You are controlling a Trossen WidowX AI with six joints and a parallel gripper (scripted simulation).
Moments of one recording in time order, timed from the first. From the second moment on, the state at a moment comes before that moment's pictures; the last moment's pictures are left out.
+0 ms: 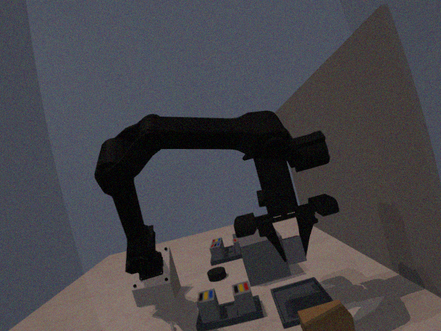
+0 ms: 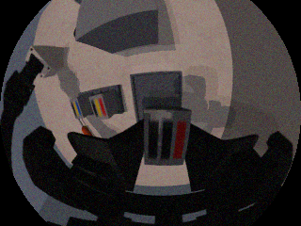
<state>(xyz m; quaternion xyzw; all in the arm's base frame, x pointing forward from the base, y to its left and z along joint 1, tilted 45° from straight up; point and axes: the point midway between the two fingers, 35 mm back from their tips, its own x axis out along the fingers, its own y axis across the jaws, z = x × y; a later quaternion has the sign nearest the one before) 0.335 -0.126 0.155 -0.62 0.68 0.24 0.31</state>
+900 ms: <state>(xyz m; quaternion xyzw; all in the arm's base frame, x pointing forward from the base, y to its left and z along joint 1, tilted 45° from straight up) 0.334 -0.142 0.141 -0.62 0.68 0.24 0.31</state>
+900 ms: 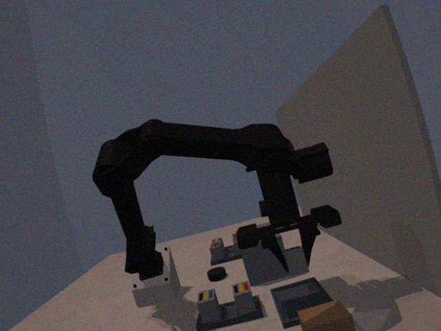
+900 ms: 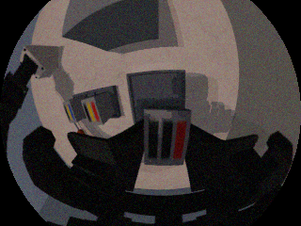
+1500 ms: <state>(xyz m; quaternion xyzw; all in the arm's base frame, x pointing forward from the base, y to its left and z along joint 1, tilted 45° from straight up) 0.332 -0.152 0.131 -0.62 0.68 0.24 0.30</state>
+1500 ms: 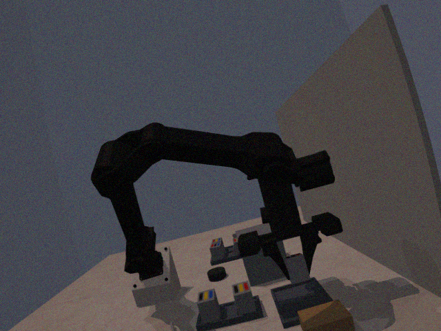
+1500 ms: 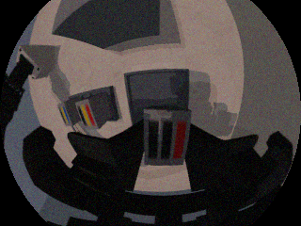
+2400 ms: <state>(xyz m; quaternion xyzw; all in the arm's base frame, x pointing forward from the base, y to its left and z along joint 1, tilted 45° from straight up) 0.327 -0.167 0.117 -0.62 0.68 0.23 0.30</state>
